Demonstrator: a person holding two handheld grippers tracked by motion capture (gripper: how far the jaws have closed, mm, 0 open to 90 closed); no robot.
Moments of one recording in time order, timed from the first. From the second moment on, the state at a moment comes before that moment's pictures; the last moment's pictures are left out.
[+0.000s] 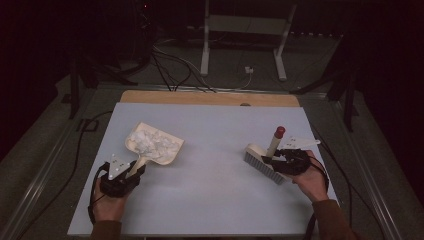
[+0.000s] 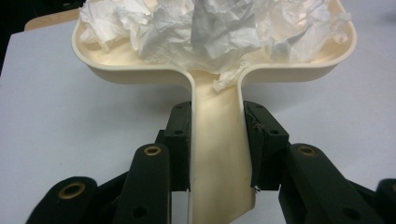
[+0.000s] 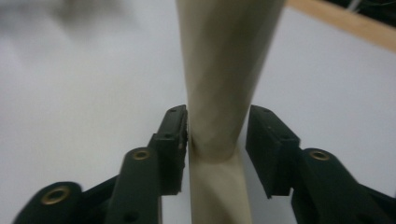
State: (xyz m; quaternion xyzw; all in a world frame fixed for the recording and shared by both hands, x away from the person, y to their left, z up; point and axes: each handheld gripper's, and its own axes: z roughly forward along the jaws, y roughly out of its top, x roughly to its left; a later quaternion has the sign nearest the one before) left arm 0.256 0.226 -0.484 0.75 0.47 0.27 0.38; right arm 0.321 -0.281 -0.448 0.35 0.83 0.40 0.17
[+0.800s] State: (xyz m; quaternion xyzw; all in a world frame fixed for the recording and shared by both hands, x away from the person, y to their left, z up) left arm 0.256 0.224 -0.484 0.72 0.51 0.29 0.36; right arm 0.312 -0.262 -0.426 0.46 0.73 0.44 0.26
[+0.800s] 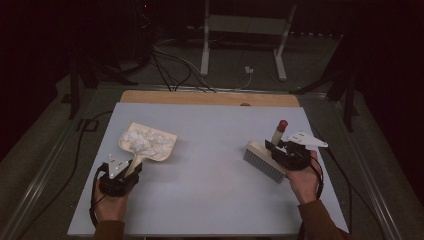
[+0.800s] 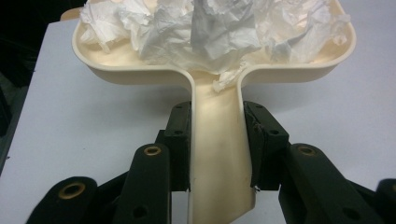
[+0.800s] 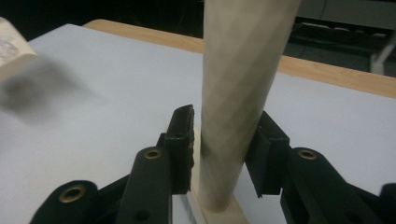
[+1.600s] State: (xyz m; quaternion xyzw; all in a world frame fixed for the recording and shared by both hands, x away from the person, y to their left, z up) left arm 0.253 0.225 -0.483 0.71 0.53 0.29 0.37; right arm 0.294 -0.277 -0.405 0.39 0.77 0.46 0.22
